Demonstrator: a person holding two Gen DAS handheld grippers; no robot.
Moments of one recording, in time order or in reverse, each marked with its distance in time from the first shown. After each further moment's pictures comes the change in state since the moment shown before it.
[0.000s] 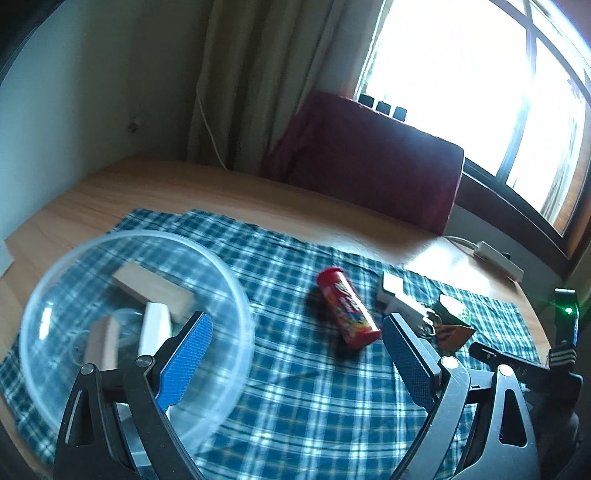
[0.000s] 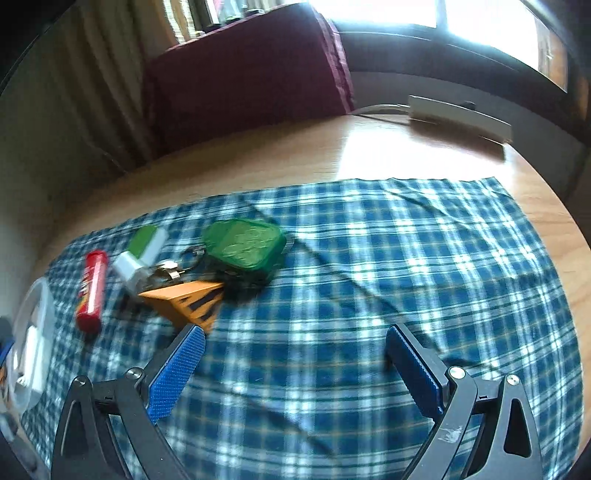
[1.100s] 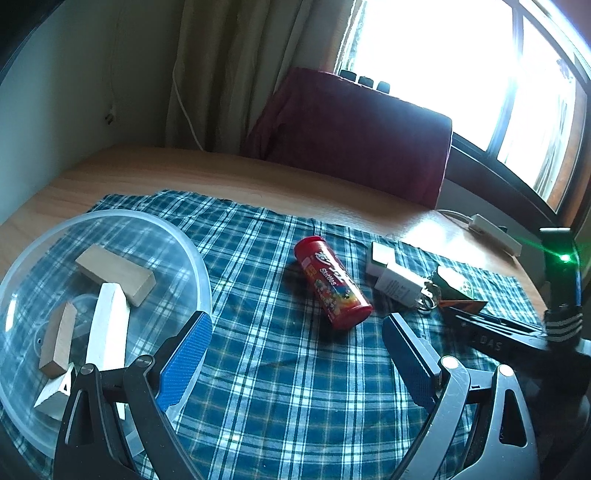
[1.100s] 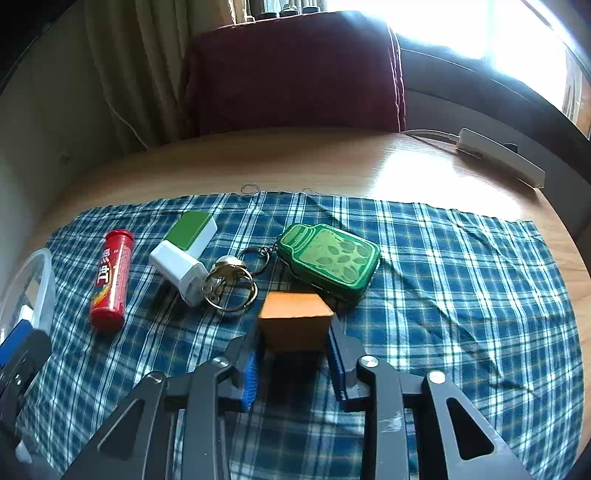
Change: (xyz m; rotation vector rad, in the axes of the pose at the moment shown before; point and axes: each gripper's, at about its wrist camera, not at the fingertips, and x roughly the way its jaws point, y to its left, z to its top) left arm 0.028 -0.012 -0.019 0.060 0.045 -0.023; right arm 0.018 0.060 0.005 -0.128 -0.007 -0.032
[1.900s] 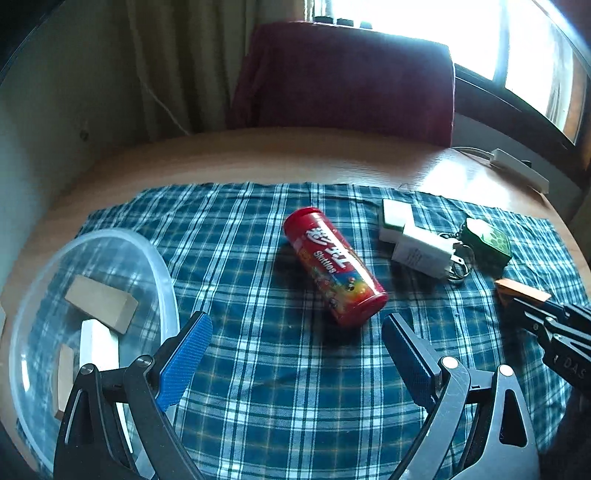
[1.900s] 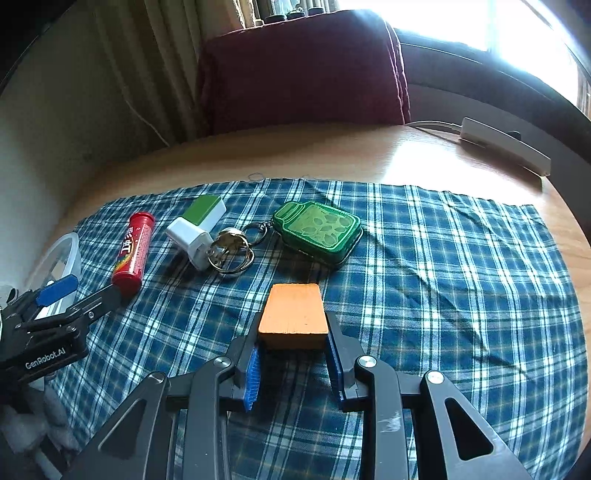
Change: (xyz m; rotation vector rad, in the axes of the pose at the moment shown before) left arm 0.045 -0.031 0.014 0.175 0.188 0.114; right arm -0.026 -0.024 -0.024 -0.005 0.008 0.097
